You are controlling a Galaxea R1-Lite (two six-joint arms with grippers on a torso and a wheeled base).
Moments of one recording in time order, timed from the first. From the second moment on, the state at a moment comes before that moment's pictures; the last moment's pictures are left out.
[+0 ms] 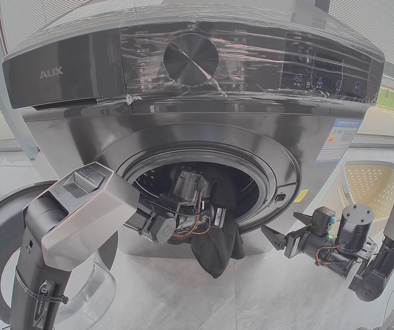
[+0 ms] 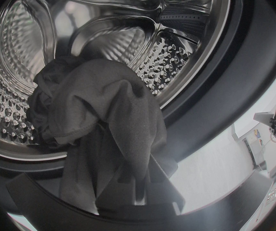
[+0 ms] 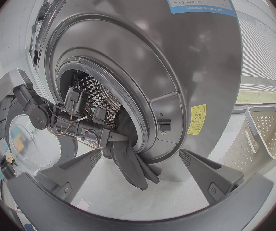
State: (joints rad) left arm -0.61 2.45 -1.47 -0.45 -0.09 -0.13; right arm 0.54 1.99 -0.22 -1.55 -0.09 0.16
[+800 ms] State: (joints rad) left arm -0.55 2.44 -1.46 -0.62 0.03 -0.19; right arm 0.56 1.99 -0.22 -1.55 -0.09 0.16
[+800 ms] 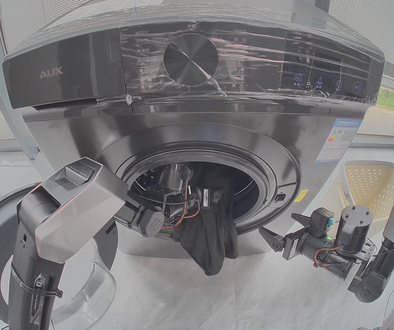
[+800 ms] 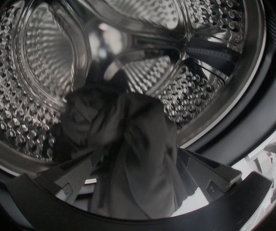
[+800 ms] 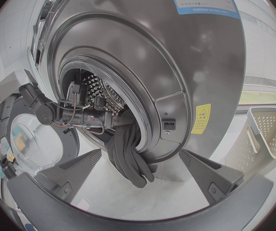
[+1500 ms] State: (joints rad) left arm -0.59 2.49 -1.42 -0.55 -0.04 -0.18; right arm 0.56 1.99 -0.22 -1.55 -0.09 0.16
